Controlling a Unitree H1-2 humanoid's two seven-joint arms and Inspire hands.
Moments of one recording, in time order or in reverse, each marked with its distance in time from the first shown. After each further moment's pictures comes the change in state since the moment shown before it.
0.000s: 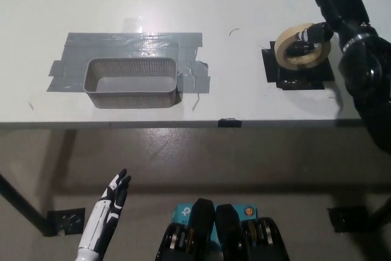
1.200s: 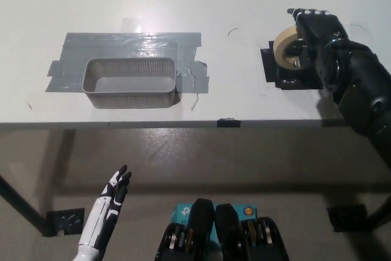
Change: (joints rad) left_arm -0.011 0.000 -0.001 -0.004 -0.015 0.000 -0.001; right_arm -0.145 0.071 0.169 0.438 -0.027 -0.006 0.050
